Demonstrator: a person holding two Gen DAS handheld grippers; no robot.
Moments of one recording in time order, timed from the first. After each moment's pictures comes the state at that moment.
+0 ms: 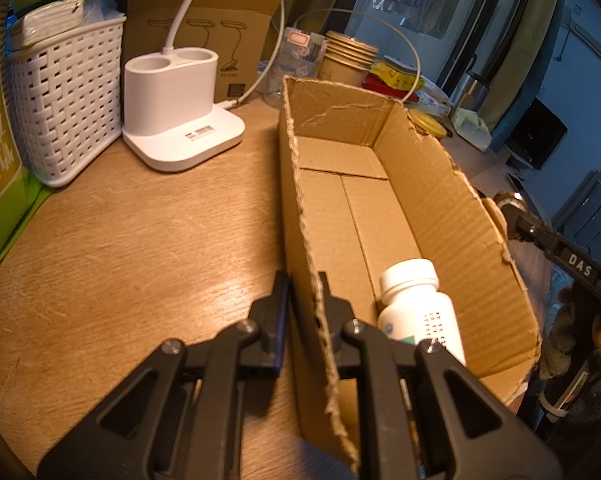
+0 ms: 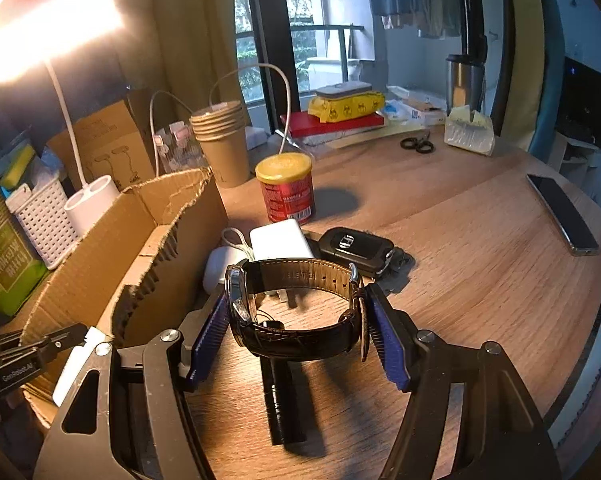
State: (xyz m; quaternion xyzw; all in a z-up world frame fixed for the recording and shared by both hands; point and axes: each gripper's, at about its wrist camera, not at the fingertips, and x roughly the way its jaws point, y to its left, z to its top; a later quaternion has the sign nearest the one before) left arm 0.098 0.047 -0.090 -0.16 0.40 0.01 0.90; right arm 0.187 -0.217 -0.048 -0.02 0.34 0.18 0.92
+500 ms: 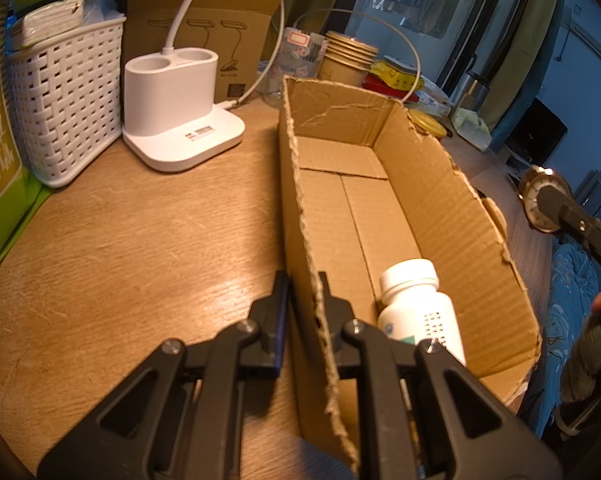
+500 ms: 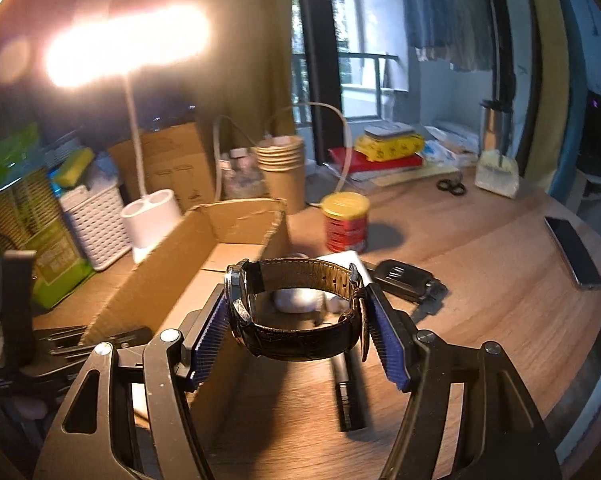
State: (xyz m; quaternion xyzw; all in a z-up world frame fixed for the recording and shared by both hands) left arm 0.098 0.047 -0.090 -0.16 0.40 0.01 0.90; right arm 0.142 -0.188 -0.012 -0.04 0.30 0.25 0.92
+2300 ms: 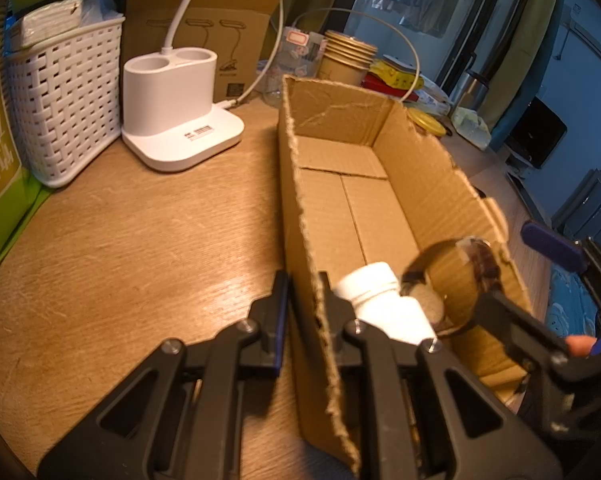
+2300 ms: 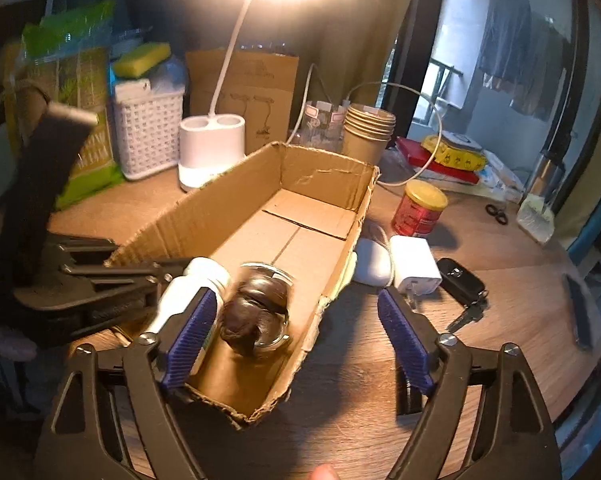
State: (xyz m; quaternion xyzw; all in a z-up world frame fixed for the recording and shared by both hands) left arm 0.099 0.046 -0.091 -0.16 0.40 0.01 0.90; right arm 0.106 -0.124 -0.038 -0.19 0.31 0.29 0.89
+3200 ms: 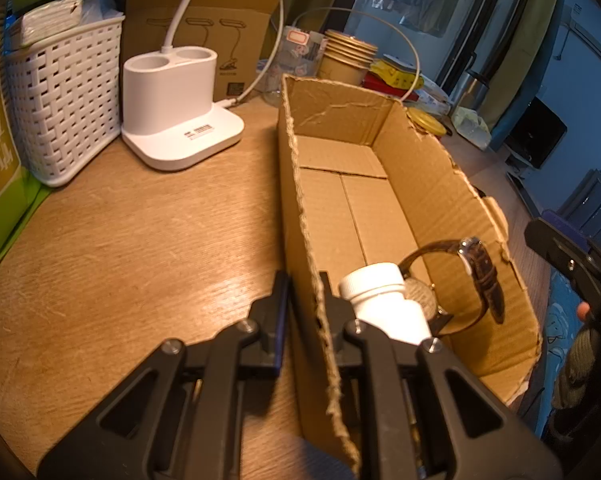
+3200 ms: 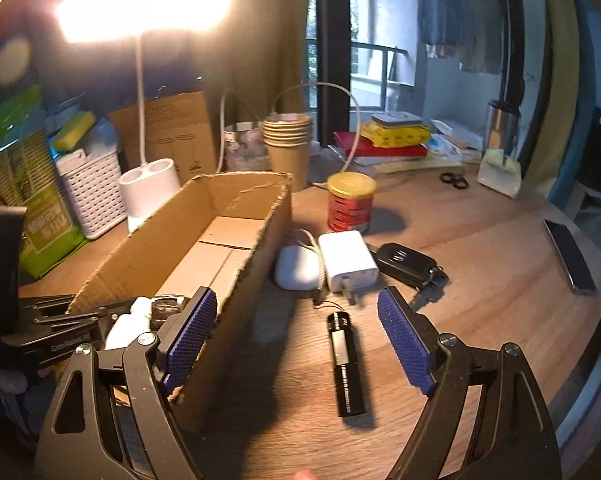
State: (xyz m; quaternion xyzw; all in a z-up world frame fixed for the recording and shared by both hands) left arm 0.099 0.046 -0.091 -0.16 0.40 0.01 0.90; right arm 0.140 -0.183 -0.025 -0.08 0.31 0.23 0.92
